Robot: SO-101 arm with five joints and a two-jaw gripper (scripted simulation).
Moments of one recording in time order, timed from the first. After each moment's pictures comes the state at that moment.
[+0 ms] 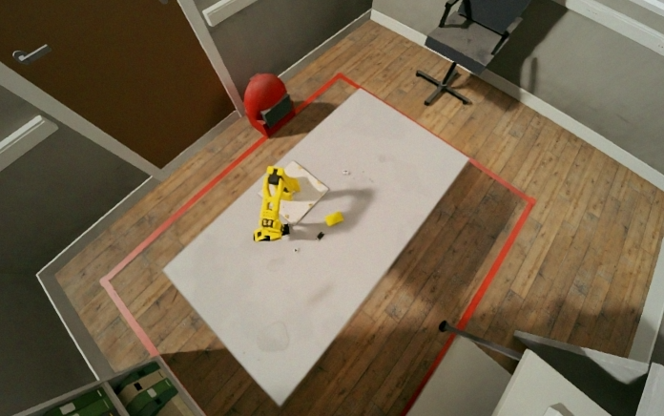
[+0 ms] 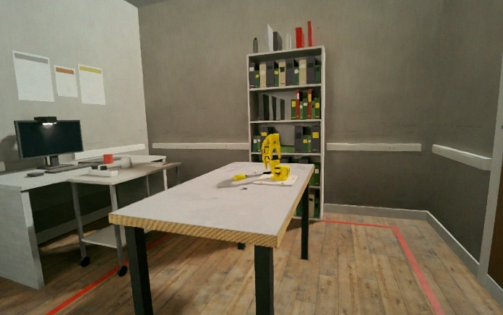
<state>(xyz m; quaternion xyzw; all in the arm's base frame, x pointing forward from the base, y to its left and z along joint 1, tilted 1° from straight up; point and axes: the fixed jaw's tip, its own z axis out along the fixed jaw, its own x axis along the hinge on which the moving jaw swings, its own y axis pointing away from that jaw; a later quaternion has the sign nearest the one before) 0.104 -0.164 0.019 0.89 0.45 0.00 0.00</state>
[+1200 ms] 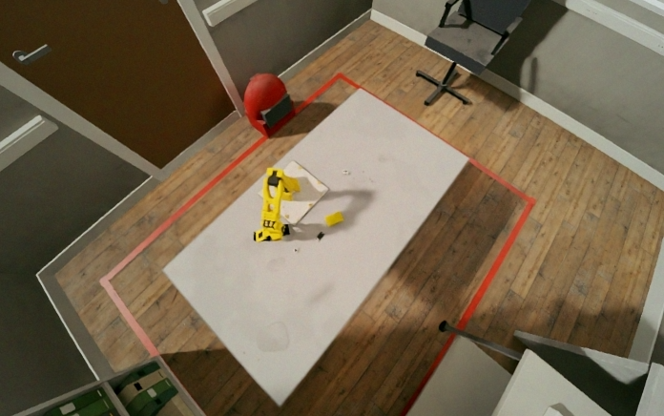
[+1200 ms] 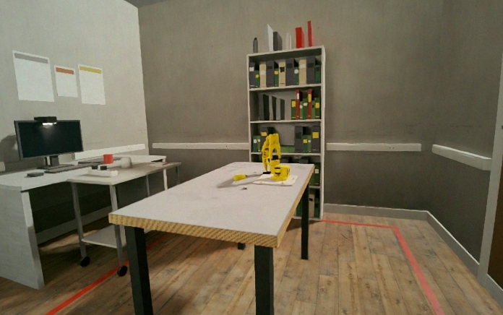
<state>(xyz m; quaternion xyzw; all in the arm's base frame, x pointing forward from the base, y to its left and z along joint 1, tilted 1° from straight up) 0.104 -0.164 0.003 0.89 0.45 0.00 0.01</state>
